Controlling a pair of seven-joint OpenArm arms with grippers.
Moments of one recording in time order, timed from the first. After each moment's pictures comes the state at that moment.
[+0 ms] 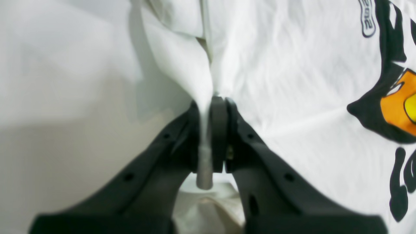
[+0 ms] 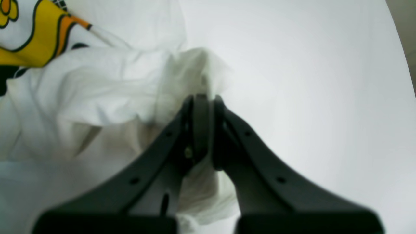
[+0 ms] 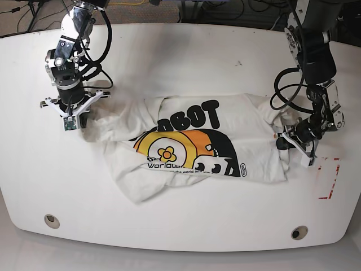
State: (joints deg) left arm -20.9 -16.2 -21.9 52.2 -21.6 -36.2 45.2; right arm -11.3 3.1 24.2 109.2 -2.0 25.0 -39.0
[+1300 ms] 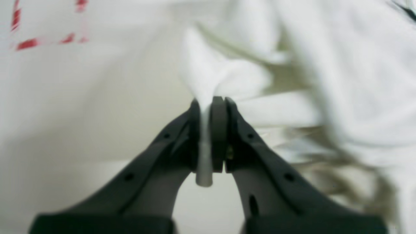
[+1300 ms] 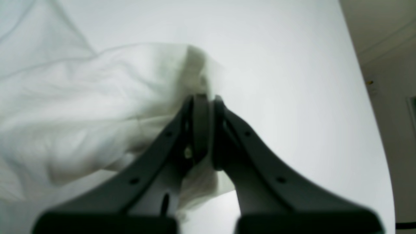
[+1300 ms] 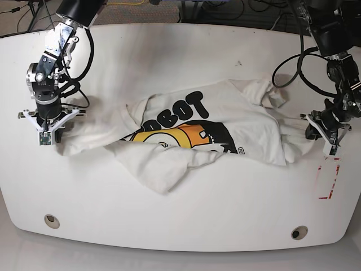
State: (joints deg) left arm -7.2 -23.0 -23.4 76.9 -21.8 -36.5 50.1; right arm -3.2 7.8 30.5 104.0 -2.4 25.2 -39.2
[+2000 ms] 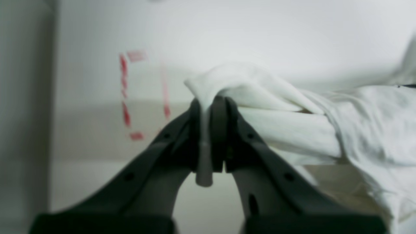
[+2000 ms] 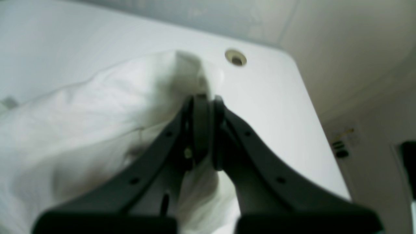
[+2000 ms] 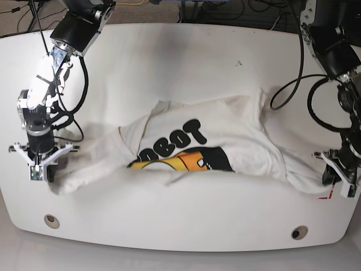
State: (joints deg) left arm -22.4 -21.9 -26.2 89.1 -21.9 -36.6 60.9; right arm 10.9 10.3 27.1 104.1 -2.4 25.3 -41.0
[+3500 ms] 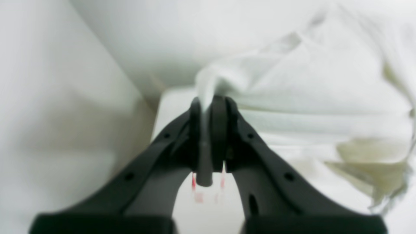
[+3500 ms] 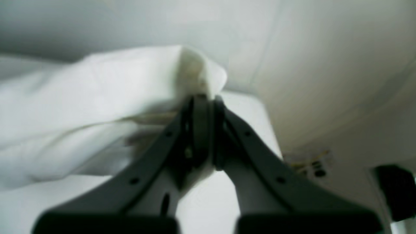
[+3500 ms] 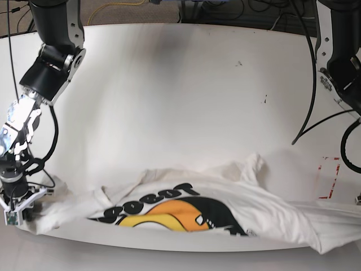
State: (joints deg) left arm -38.0 -26.9 -32.2 92.3 -23.2 -34.5 69.6; right arm 27.3 18.3 26.8 91.8 -1.1 28.7 -45.2
